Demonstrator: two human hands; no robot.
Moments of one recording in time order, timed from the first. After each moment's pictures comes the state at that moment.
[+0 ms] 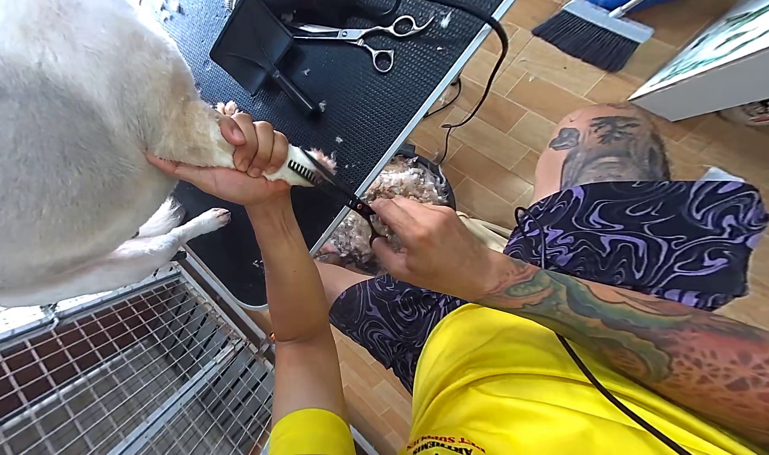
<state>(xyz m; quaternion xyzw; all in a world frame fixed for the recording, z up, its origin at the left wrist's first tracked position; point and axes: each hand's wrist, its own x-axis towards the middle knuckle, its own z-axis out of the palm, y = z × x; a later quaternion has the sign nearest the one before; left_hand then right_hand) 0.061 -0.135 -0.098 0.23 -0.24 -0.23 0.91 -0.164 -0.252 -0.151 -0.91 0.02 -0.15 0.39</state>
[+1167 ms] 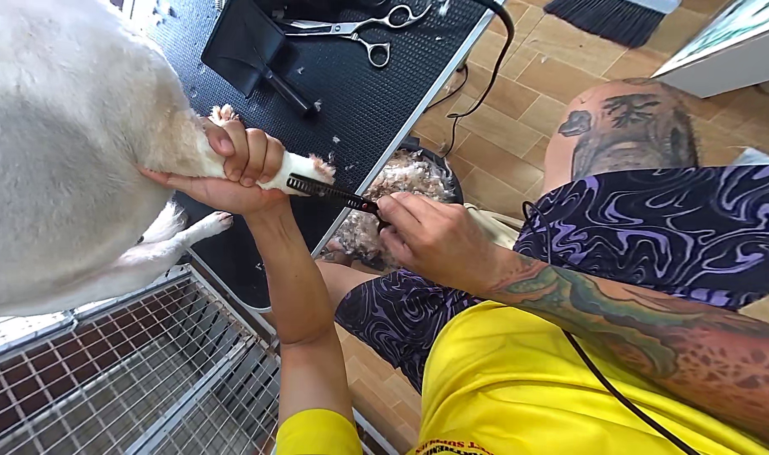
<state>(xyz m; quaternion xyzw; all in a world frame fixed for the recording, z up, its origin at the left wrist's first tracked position) 0.057 -0.138 -0.095 0.25 -0.23 -0.21 0.92 -0.166 -0.257 -0.170 -0.92 0.00 -0.21 0.34</state>
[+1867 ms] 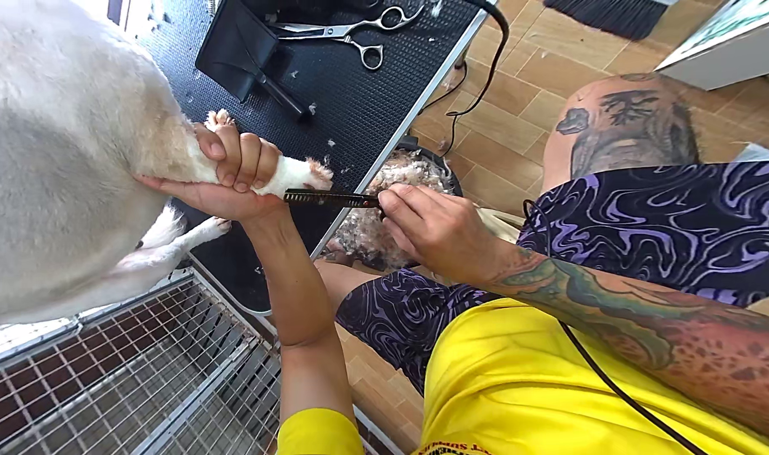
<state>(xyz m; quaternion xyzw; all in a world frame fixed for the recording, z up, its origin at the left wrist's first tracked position) 0.051 -0.145 -0.085 0.23 -0.19 -0.21 0.93 -0.163 -0.269 -0.177 -0.92 -0.01 -0.25 0.31</state>
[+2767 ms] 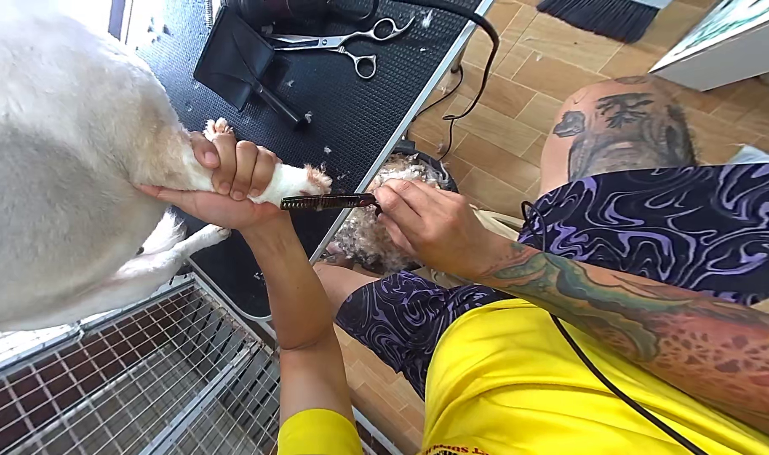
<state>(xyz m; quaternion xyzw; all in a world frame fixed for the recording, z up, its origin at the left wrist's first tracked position) 0.047 -0.148 -0.081 0.22 -0.18 -0.22 0.93 -0.154 -0.276 -0.179 -0.91 -0.01 -0.29 0.30</state>
